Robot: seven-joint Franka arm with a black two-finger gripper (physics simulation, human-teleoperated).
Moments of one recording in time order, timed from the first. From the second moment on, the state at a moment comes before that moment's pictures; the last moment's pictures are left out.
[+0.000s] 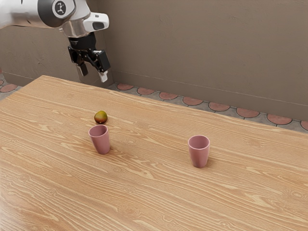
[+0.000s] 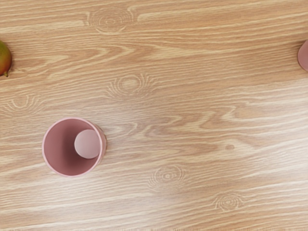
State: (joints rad) arm -0.05 0.06 0.07 -1.53 -0.03 1.66 0.16
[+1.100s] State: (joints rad) arm -0.04 0.33 0.16 -1.76 -0.07 2.03 0.13
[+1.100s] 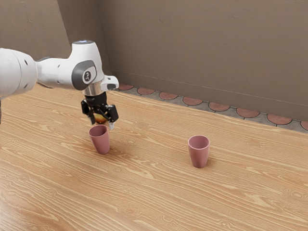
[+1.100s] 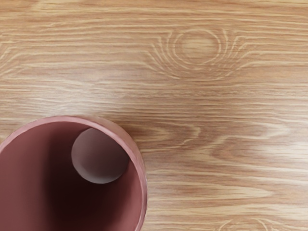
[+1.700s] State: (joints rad) arm -0.02 0.45 0.15 -1.76 -0.07 2.16 0.12
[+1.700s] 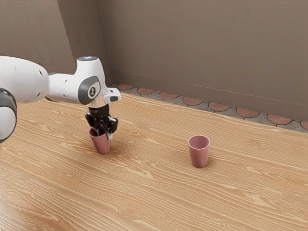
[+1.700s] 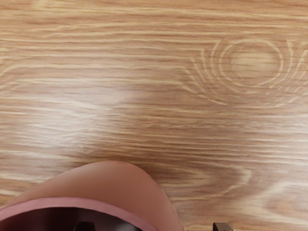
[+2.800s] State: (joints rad) arm -0.24 0.20 -0.02 -1.65 0.00 1.92 0.09
